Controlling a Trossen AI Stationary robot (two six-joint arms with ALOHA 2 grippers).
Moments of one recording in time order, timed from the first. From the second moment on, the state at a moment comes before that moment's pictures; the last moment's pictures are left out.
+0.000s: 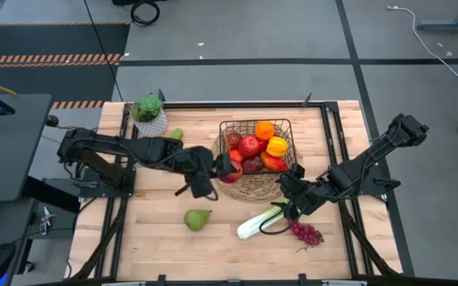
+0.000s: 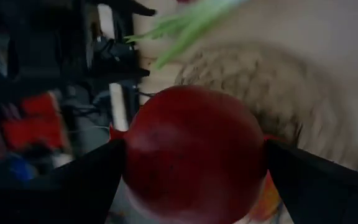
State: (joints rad) left arm -0.17 1.54 1.52 -0.70 -0.21 1.48; right arm 0.56 1.24 0.90 -0.61 0.53 0.67
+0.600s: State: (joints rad) left arm -0.14 1.54 1.52 -0.67 -0.02 0.43; right arm 0.54 1.24 0.90 -0.61 0.53 0.63
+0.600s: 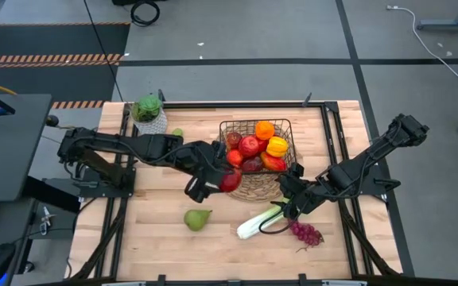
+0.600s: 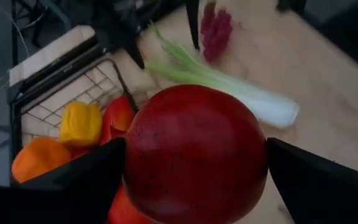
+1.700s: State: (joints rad) left arm 0.14 1.52 1.49 -0.26 0.46 -0.47; right arm 0.53 1.24 0.91 -0.57 0.53 0.59
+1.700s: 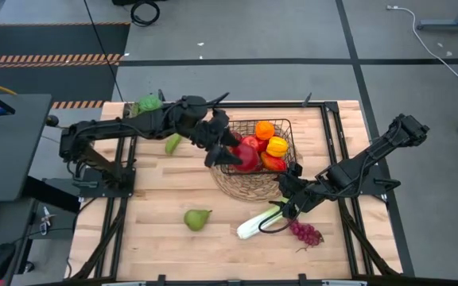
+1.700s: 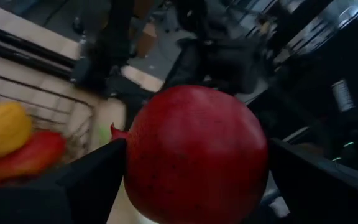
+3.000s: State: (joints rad) left arm 0.19 1.82 1.49 -0.60 0.19 0.04; right arm 0.53 1.24 0.91 -0.55 0.53 0.57
